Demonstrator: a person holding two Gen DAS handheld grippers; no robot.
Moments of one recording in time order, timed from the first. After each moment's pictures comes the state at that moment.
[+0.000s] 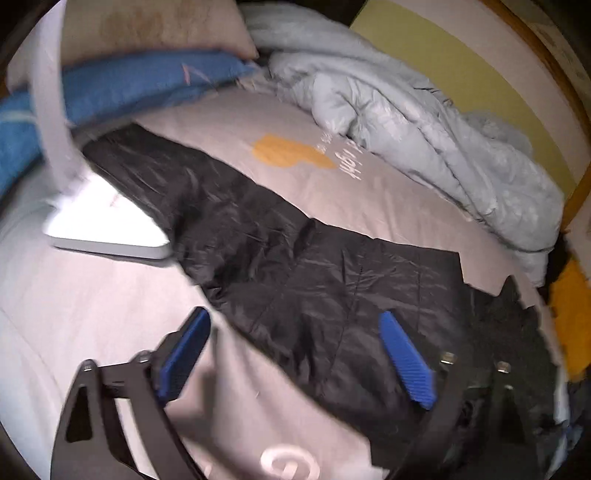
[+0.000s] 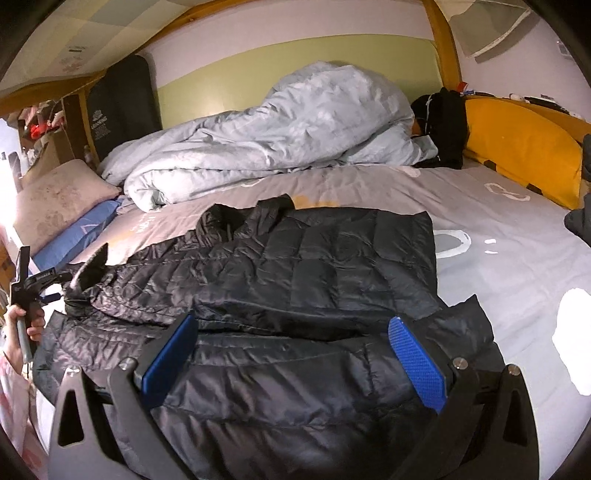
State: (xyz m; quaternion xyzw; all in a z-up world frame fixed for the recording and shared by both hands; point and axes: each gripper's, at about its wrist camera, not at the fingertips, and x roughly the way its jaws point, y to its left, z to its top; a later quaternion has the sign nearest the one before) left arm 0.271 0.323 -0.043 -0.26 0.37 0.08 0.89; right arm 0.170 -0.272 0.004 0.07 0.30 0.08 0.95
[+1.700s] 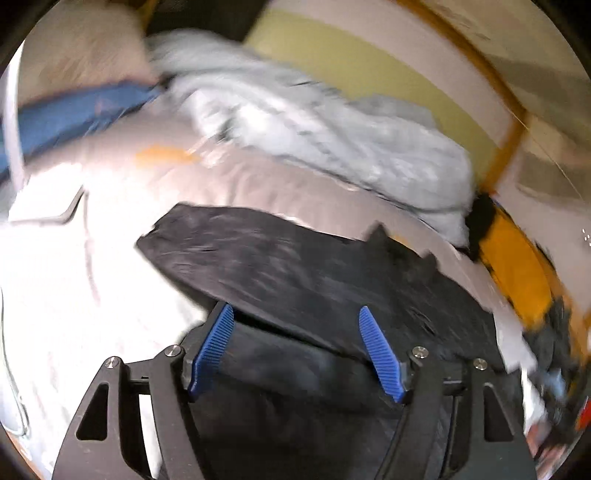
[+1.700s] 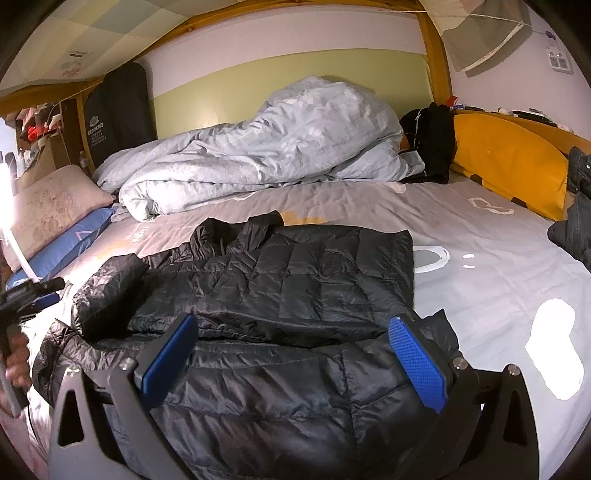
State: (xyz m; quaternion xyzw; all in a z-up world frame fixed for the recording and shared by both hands) left arm 0.208 0.167 0.013 -0.23 0.33 -0.01 0.91; right arm 0.154 -0.279 0.024 0.06 0.27 0.07 0.96
